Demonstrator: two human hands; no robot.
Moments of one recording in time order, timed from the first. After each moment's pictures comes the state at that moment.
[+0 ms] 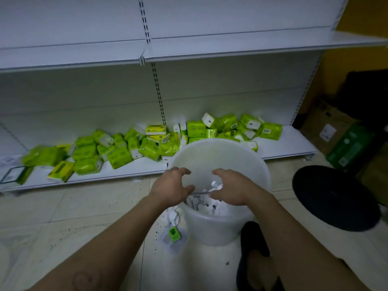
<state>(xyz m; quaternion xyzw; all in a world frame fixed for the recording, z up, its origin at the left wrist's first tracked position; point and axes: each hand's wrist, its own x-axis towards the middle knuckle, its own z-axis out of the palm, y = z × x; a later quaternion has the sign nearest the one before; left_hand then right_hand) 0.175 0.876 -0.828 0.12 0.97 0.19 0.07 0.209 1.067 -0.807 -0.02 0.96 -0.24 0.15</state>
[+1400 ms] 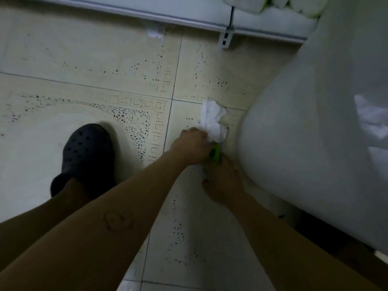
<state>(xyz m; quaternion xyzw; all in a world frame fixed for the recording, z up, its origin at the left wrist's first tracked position) 0.091 0.767 -1.200 0.03 0.91 0.28 0.31 0.160 0.890 -1.212 -0.06 0.93 -0.15 0.32</state>
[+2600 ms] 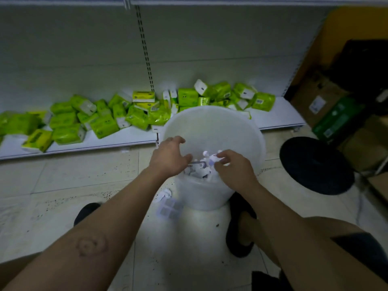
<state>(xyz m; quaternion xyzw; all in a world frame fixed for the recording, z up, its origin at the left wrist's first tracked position) 0.171 0.879 -0.857 0.08 0.96 0.26 0.07 0.243 1.058 -0.868 0.13 0.91 -0.40 -0.03</state>
